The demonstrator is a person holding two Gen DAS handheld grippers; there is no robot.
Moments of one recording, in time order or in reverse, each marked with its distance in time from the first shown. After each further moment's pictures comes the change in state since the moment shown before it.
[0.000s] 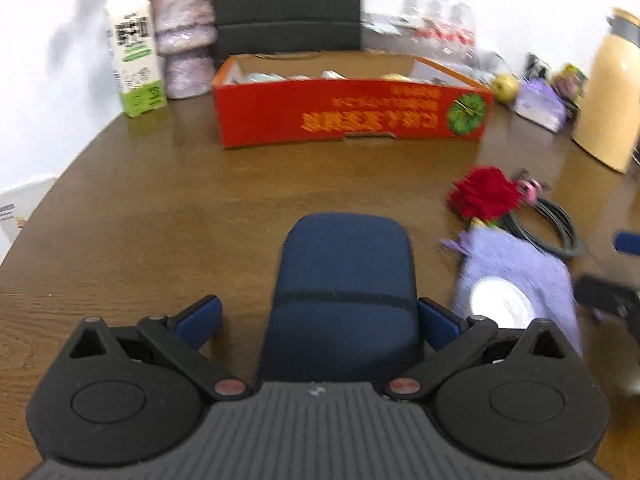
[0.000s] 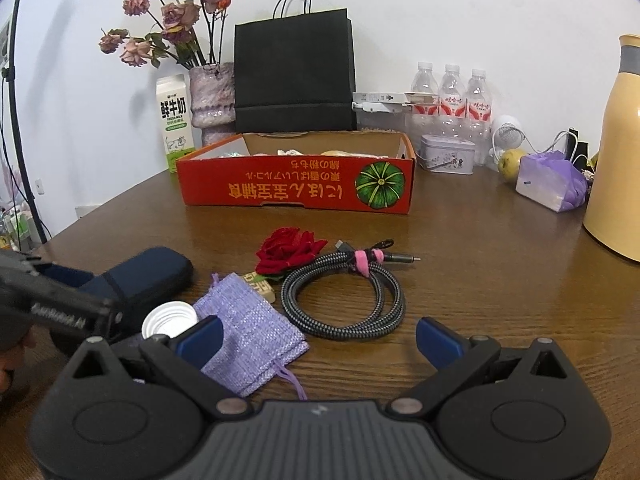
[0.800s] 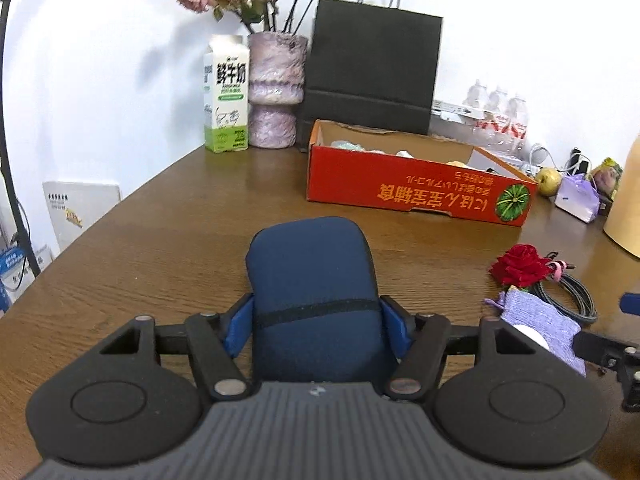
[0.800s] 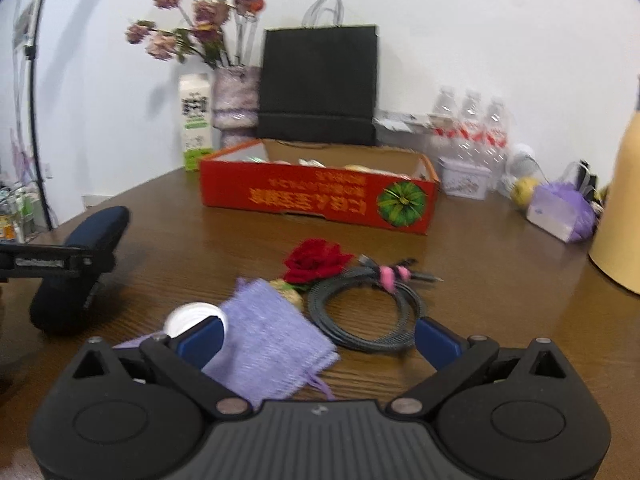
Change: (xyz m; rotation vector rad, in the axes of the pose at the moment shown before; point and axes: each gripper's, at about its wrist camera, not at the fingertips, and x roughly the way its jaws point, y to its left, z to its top) left arm -0.053 0.031 -0.025 -0.168 -0.223 0.103; right arm -0.007 0.027 0.001 -0.097 -0.048 0.013
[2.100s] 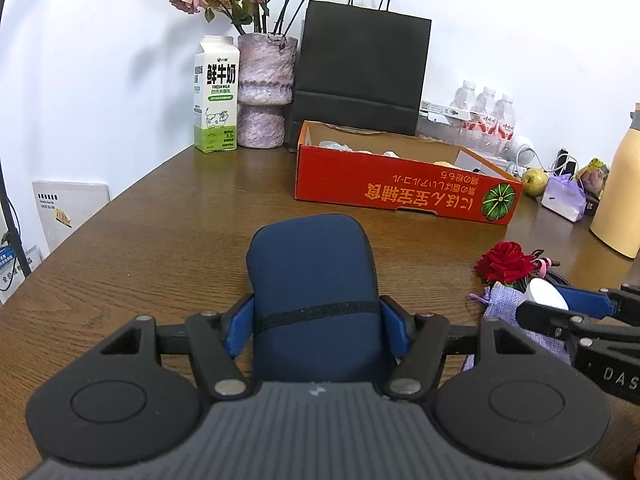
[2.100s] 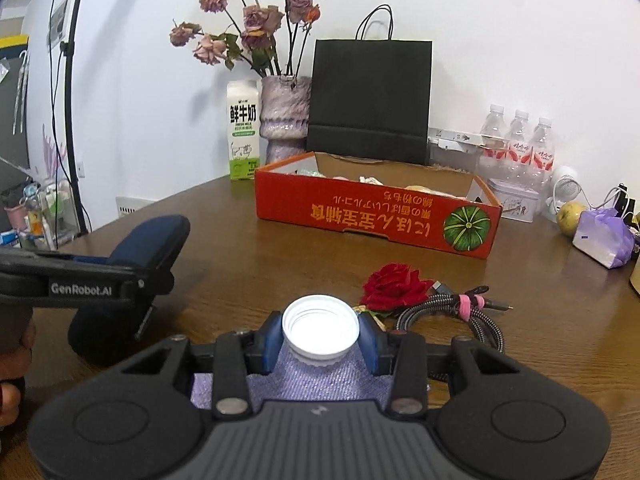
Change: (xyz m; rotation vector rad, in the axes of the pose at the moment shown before) left arm -0.005 0.001 -0.002 -0.005 0.001 -0.034; right arm 0.008 0.039 0.013 -0.031 -0.032 0.079
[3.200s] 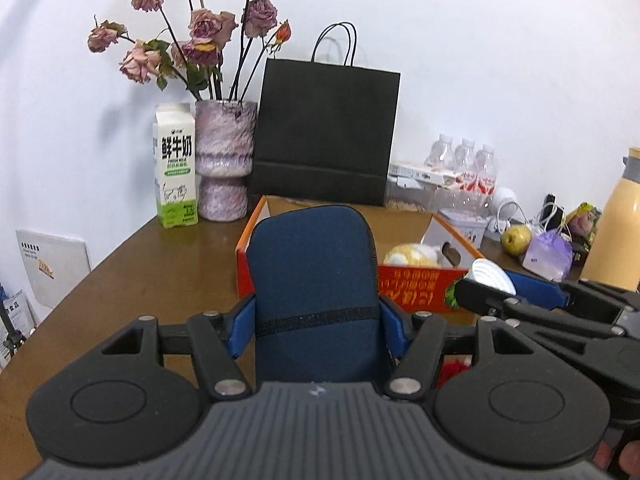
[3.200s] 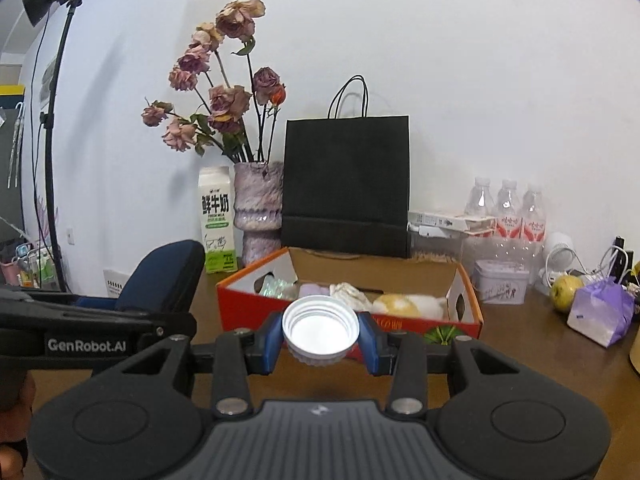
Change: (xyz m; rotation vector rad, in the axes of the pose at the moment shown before) left arm 0.019 -0.064 0.088 0.012 -0.109 -0.017; right arm 0.023 -0.044 0.080 0.028 -0.194 -0.010
